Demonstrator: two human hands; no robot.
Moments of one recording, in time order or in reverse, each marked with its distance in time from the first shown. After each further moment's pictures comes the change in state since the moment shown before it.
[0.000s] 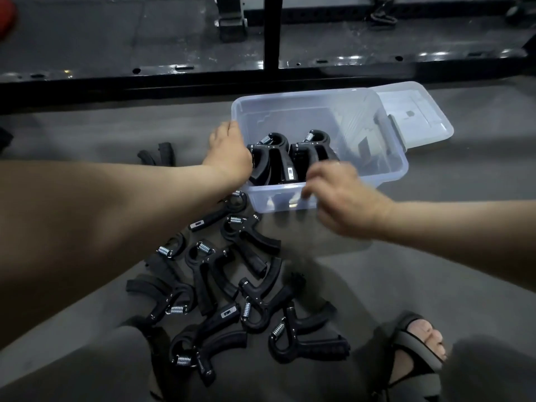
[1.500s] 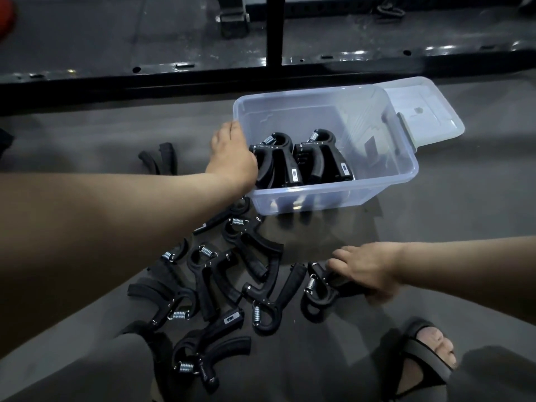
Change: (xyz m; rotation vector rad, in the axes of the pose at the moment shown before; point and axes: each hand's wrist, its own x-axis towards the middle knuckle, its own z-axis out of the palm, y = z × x) left_hand -0.001 0.001 0.007 -0.022 0.044 -0.001; right_hand -0.068 0.011 0.055 -0.130 -1.066 -0.166
